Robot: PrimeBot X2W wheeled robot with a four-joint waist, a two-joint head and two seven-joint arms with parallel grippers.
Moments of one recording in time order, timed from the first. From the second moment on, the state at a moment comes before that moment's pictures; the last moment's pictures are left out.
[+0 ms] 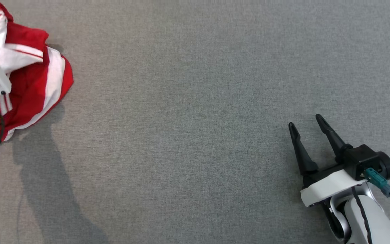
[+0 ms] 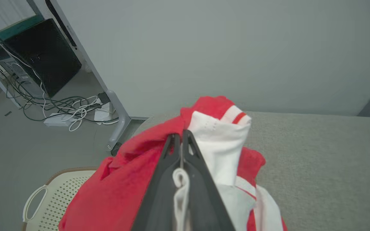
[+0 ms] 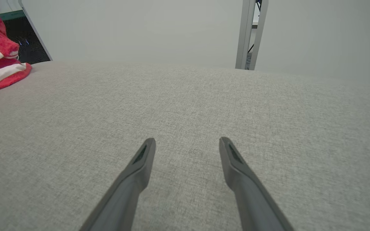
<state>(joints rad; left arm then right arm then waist) -1.09 0.33 0.11 1.20 -0.07 -0.06 -0.12 -0.29 -0.15 0.22 0.31 0.17 0.13 -0.26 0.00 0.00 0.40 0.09</state>
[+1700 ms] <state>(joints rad) -0.75 0.05 -1.00 0.65 -0.73 0.06 -0.26 -0.20 -0.06 0.20 0.36 0.19 0.13 -0.26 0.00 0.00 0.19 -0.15</state>
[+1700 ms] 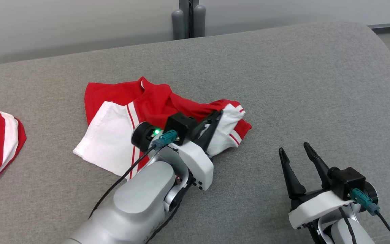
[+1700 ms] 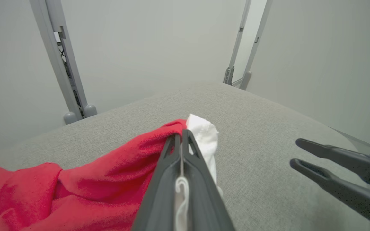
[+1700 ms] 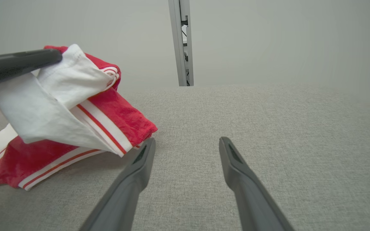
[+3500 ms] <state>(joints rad) 0.07 0.05 -0.07 0.40 -0.18 0.00 -0.26 -0.05 -0.06 0.32 0.42 0.24 0.13 -0.26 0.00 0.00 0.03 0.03</state>
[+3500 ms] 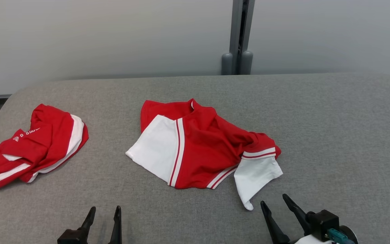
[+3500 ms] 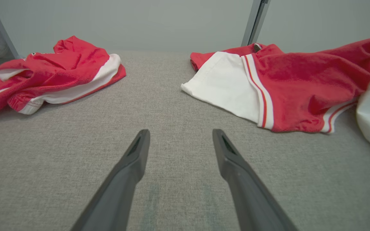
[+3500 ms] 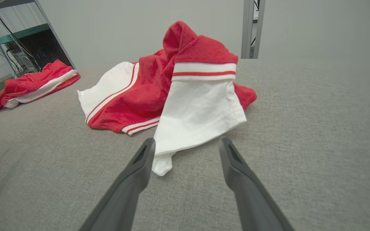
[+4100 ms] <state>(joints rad) 0.01 0.05 -0.09 0.38 -0.20 0.00 -0.26 -0.16 -0.07 0.39 0.57 0.25 0.13 -0.26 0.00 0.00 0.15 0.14</state>
